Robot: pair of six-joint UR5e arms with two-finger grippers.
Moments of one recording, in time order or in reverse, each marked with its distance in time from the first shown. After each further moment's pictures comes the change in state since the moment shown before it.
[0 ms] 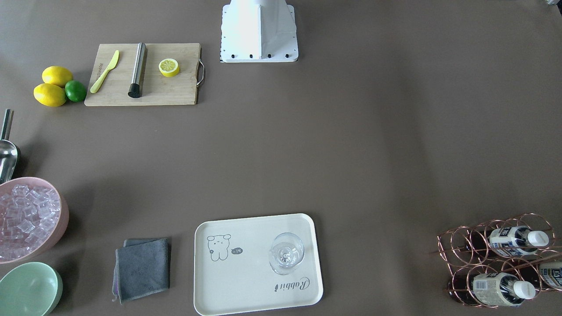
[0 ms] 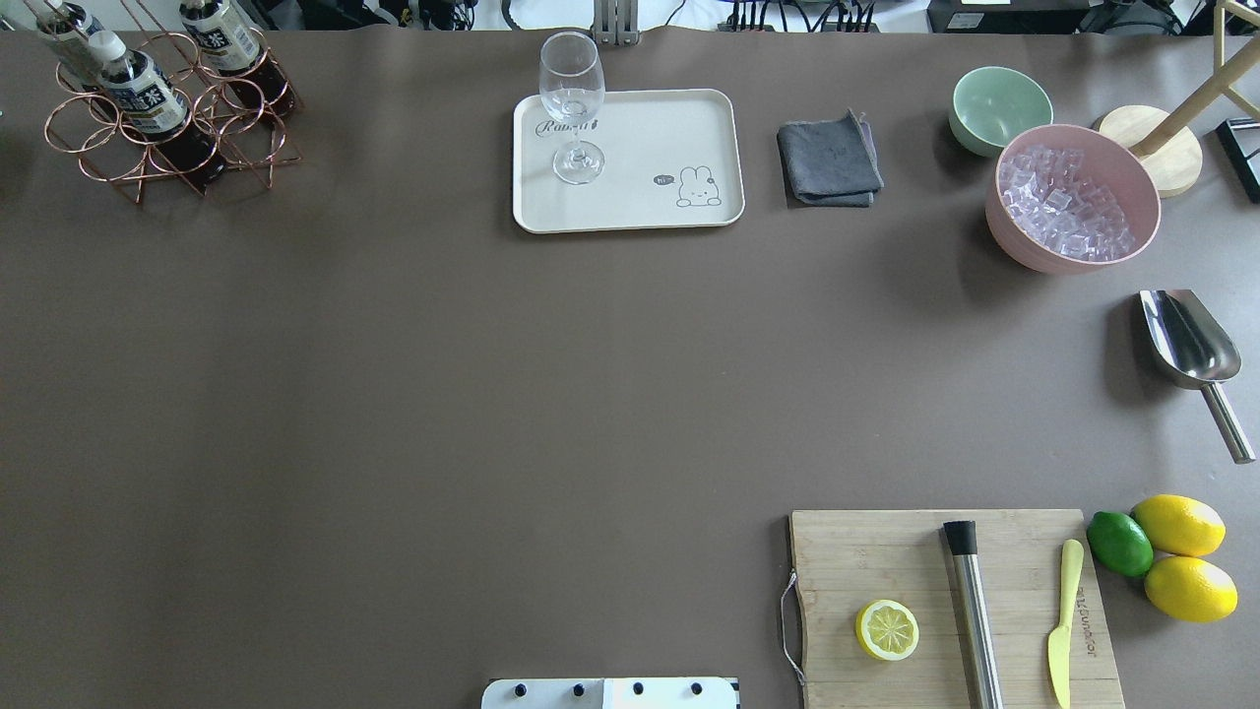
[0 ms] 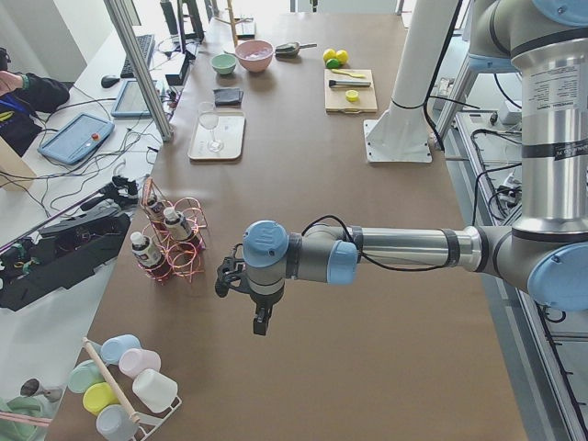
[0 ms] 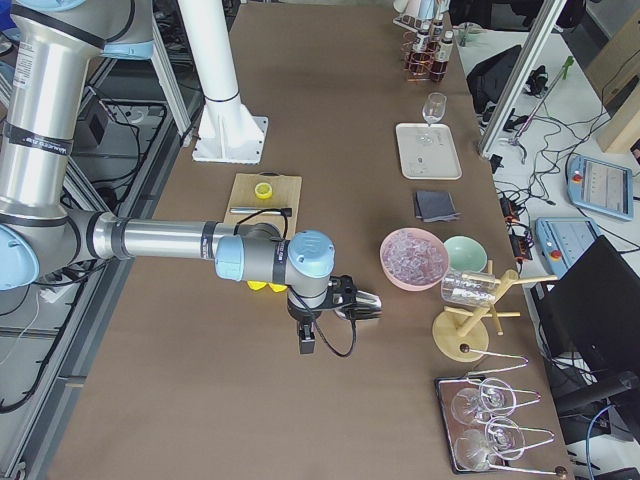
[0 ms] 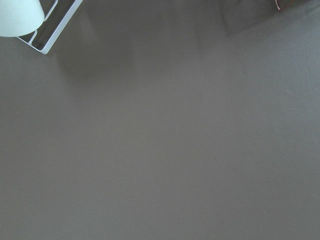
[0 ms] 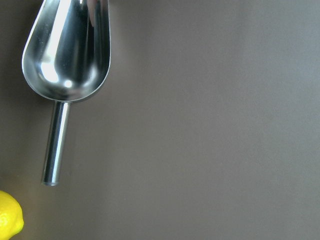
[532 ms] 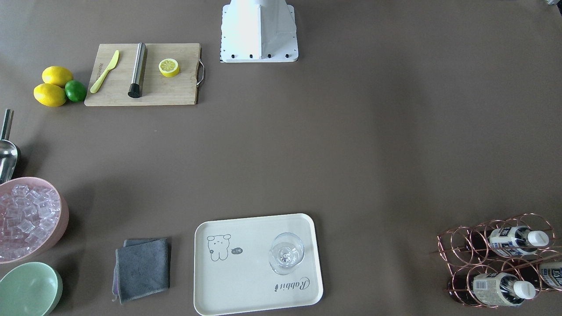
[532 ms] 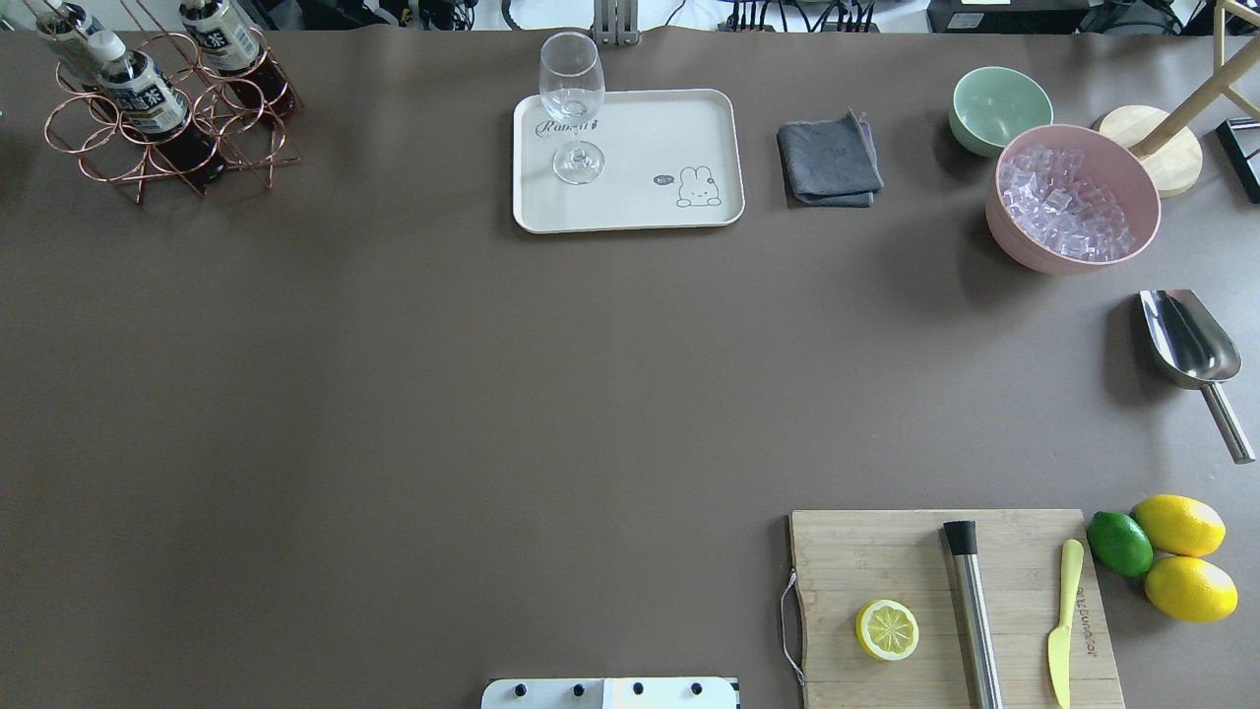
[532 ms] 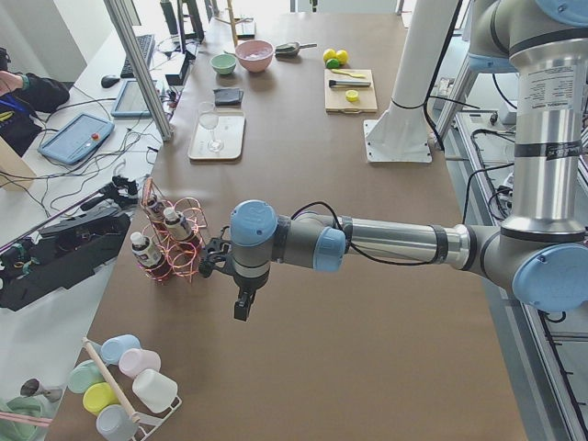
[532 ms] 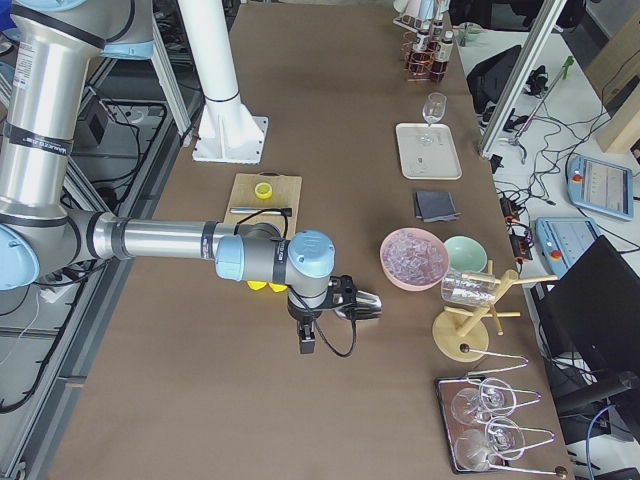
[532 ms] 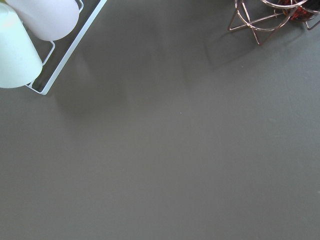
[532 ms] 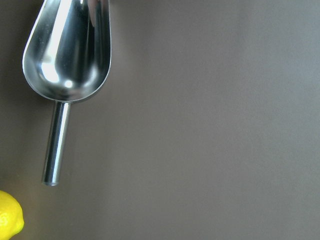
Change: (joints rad) left arm -0.003 -0.058 -0.012 -0.006 0.005 0.003; right arm 0.000 0.001 0.000 -0.001 0.000 -0.003
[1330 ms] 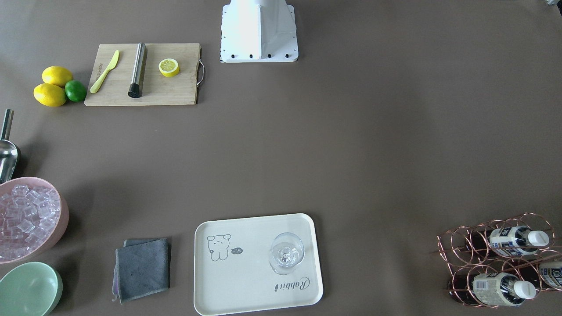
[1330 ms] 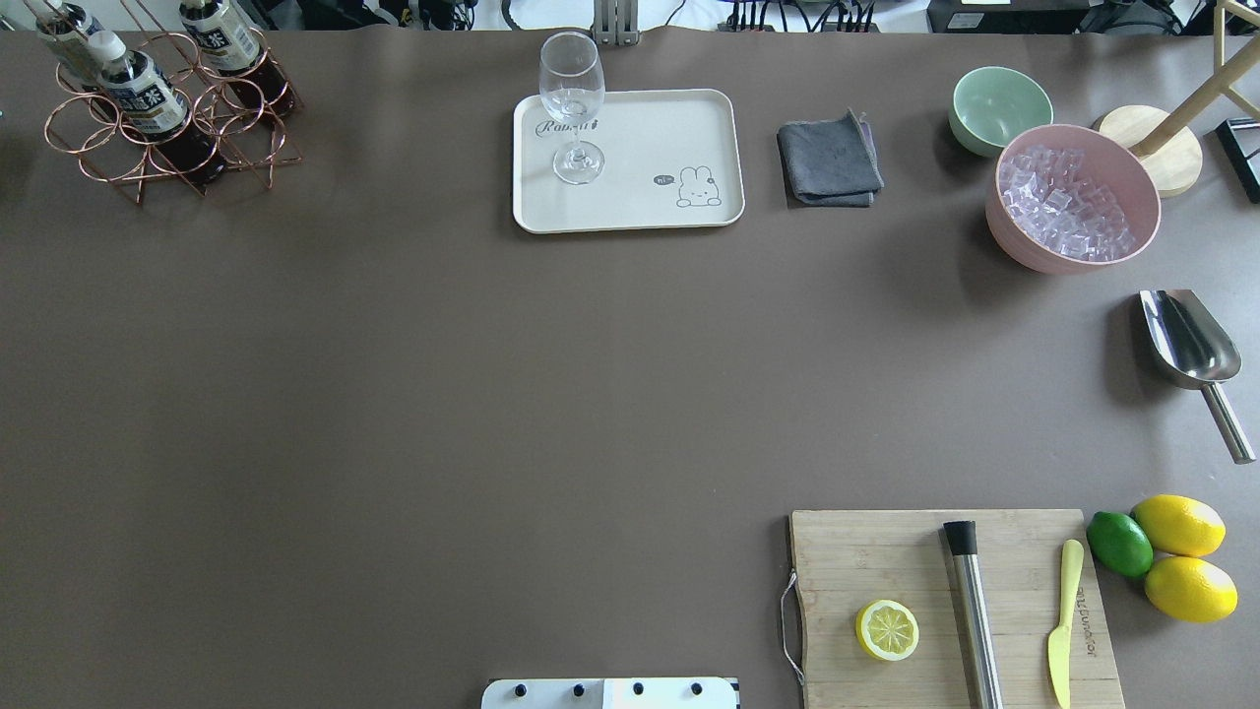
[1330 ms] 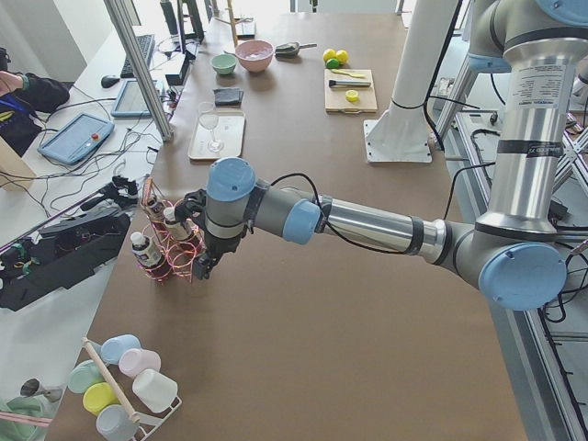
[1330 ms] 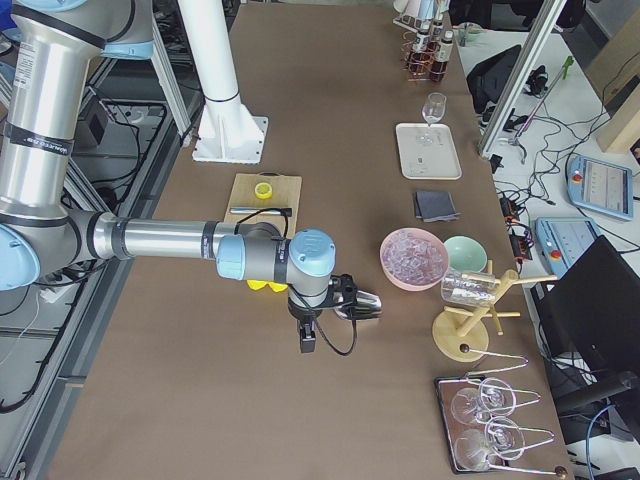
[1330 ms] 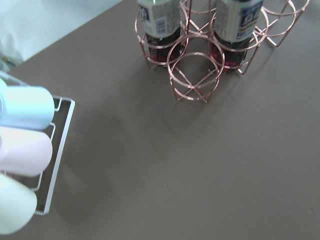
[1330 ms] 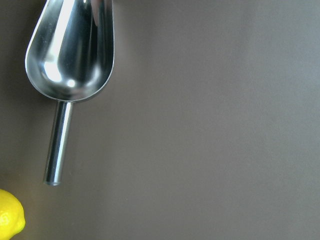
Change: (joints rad) left arm 0.010 -0.196 0.022 -0.054 0.008 0.330; right arm -0.008 0.000 0.001 0.000 0.000 0.000
